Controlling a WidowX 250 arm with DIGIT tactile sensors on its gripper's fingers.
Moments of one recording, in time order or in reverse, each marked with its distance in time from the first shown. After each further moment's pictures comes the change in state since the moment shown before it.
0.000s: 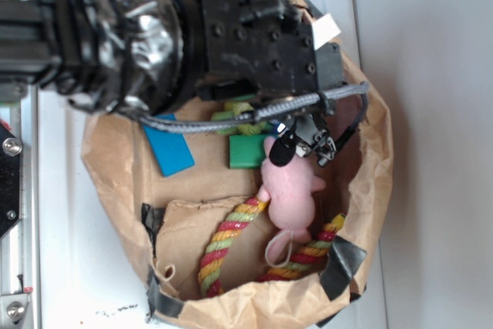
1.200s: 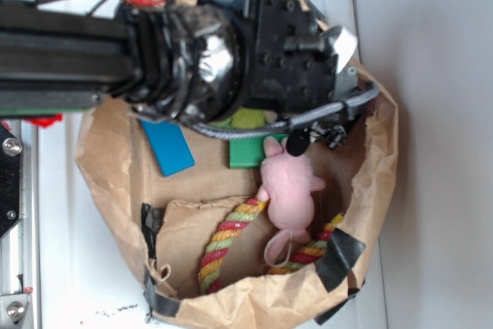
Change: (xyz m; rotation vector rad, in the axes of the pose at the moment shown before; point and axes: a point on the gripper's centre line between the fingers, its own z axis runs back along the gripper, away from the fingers) arm -0.006 -0.006 -0.025 0.094 -0.051 0.035
